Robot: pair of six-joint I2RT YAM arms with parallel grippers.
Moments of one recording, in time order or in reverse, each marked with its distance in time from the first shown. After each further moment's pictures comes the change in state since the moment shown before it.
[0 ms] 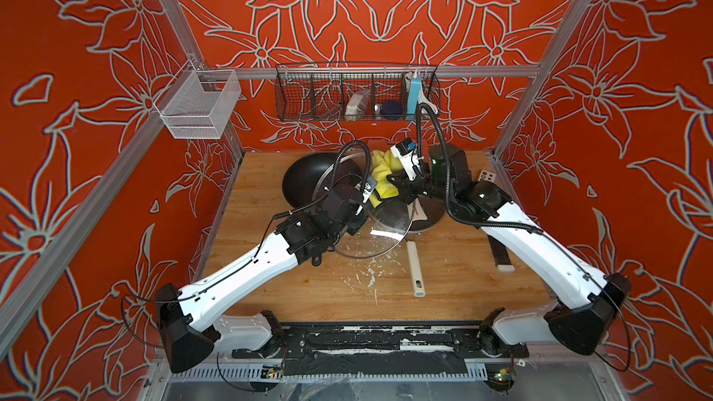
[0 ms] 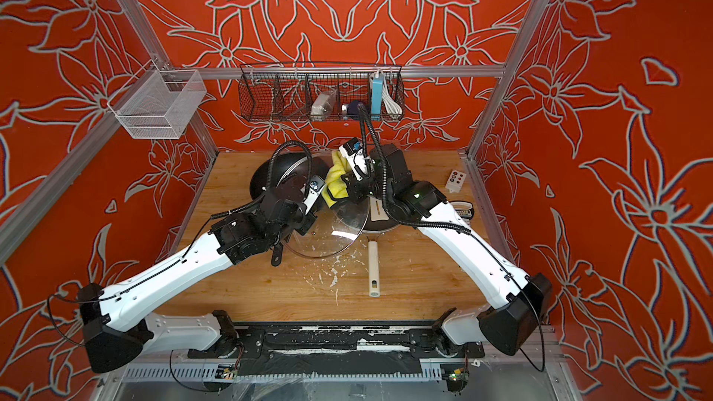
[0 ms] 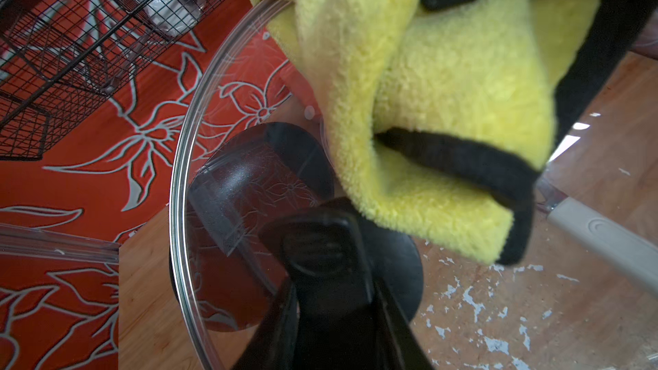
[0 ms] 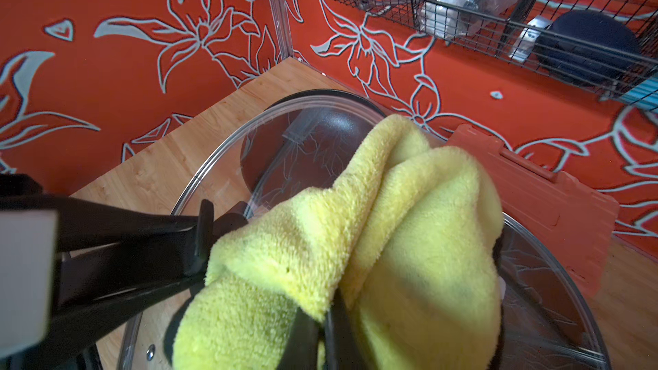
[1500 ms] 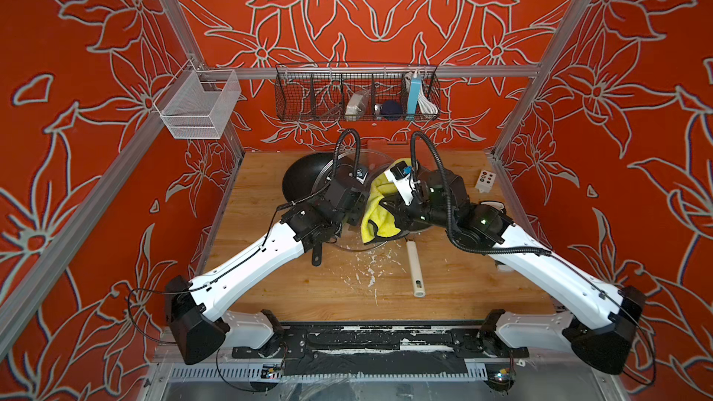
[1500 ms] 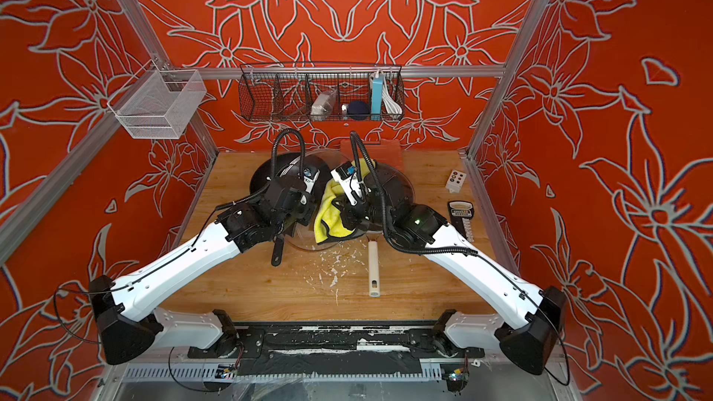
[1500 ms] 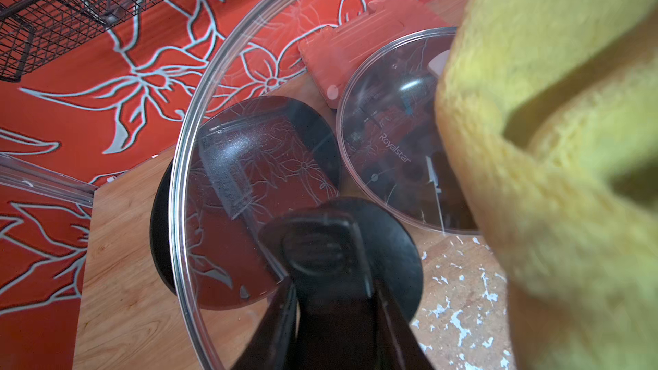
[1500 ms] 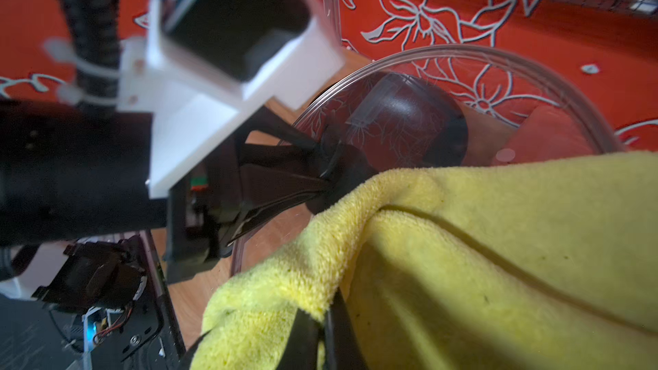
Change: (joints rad) left arm 0.063 0.069 0.063 -0.040 0.012 -0.180; right arm 0.117 -0.110 -0.153 0.079 0.016 0.102
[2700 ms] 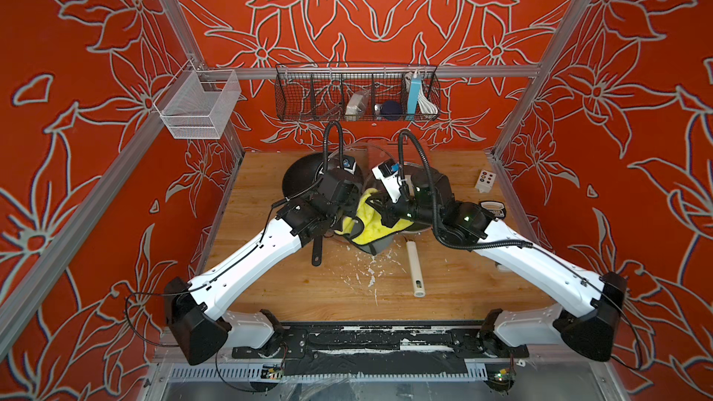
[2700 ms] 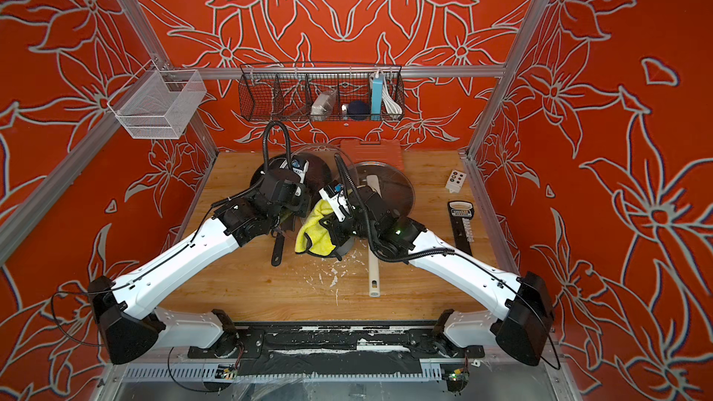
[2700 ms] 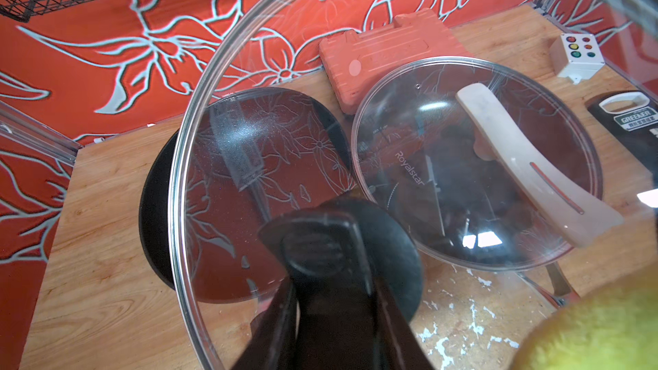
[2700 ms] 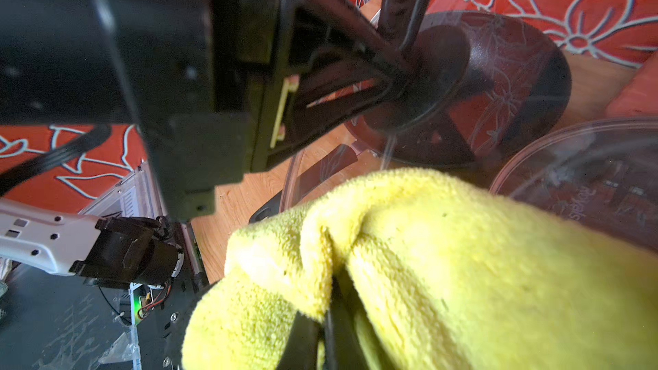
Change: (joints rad) left arm 0.053 -0.013 0.000 0.002 0.018 -0.083; right arm -0.012 0.089 0.003 0.038 -0.083 0.019
